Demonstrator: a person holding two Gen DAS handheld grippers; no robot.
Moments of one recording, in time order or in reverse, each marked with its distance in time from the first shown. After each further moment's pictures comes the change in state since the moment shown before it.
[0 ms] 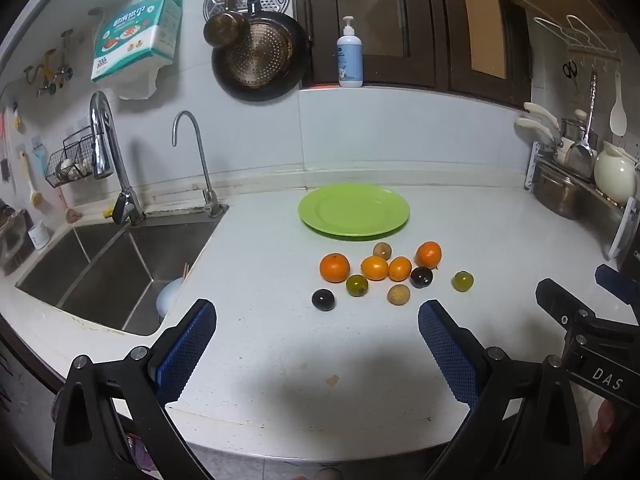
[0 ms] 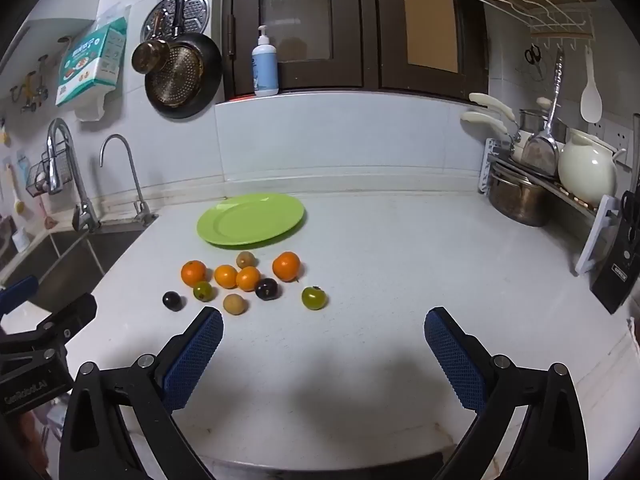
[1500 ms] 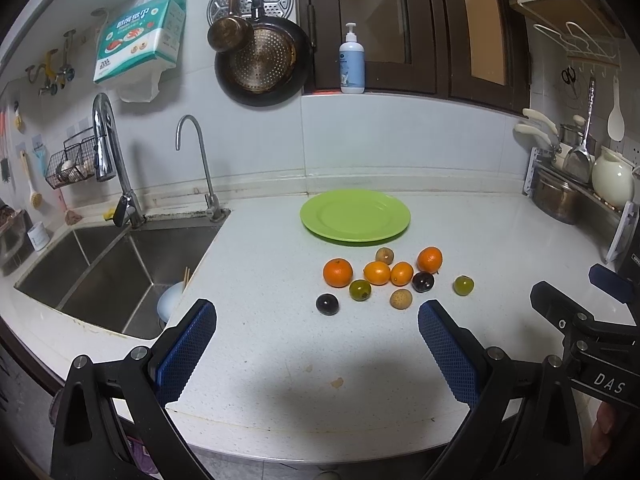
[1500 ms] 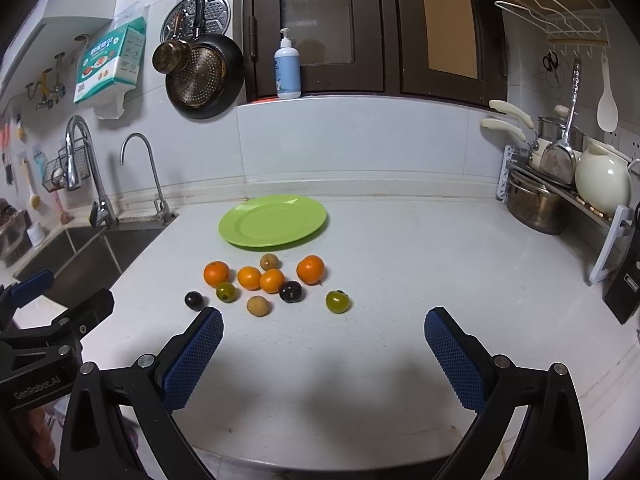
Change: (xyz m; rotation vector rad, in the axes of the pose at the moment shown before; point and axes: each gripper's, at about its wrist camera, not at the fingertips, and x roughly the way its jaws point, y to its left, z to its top) left arm -0.004 0.009 0.002 -0.013 -0.002 -0.008; right arm -0.004 0.012 0.003 -0.016 -0.010 0.053
